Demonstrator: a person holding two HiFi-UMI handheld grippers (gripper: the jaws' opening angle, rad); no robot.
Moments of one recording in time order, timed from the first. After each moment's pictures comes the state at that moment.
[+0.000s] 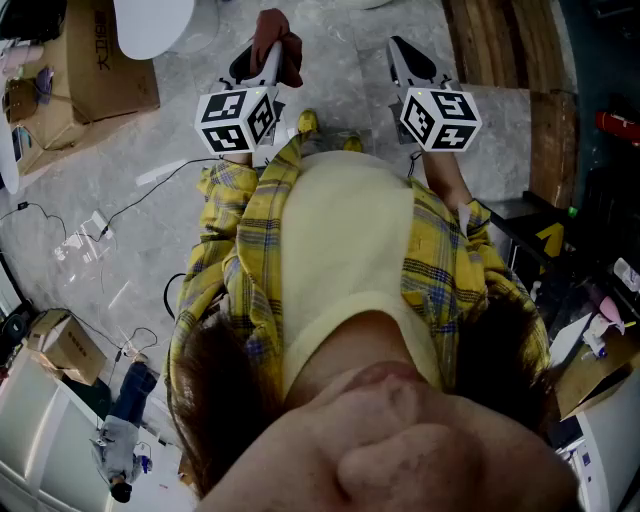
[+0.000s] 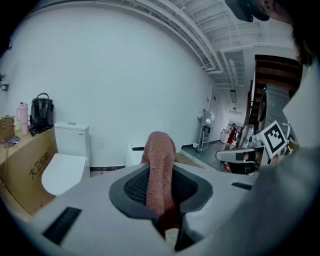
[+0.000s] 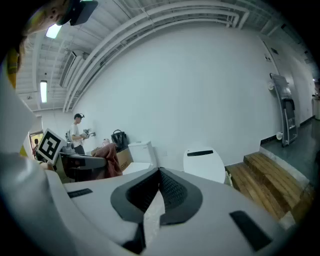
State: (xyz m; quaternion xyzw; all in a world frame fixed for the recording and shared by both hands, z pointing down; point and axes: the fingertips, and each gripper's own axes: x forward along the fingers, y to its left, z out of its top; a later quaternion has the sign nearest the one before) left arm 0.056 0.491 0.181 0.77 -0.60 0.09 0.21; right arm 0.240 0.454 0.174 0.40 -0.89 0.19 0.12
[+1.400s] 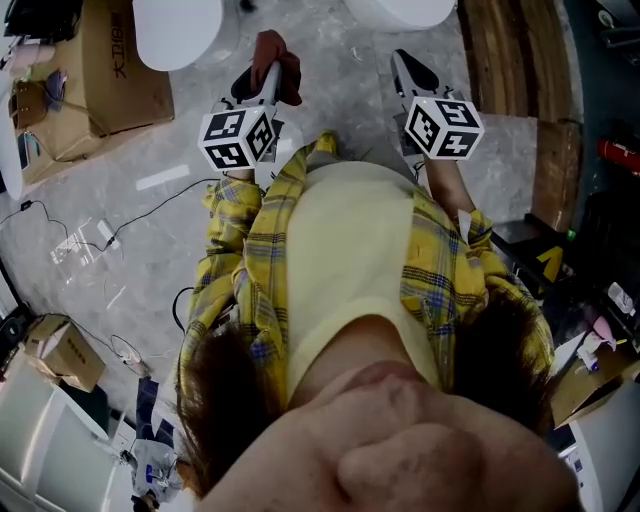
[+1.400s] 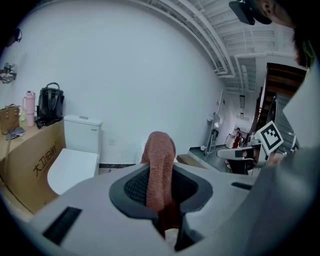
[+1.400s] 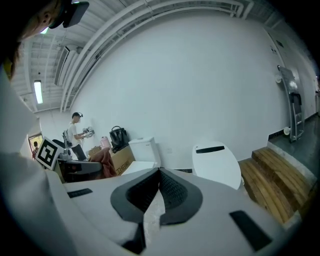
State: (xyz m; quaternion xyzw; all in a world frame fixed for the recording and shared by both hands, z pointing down) left arm -0.063 0.456 0.209 0.75 -0.61 0.07 0.24; right arm 0.136 0.395 0.192 0.39 -0.88 0.21 0.14
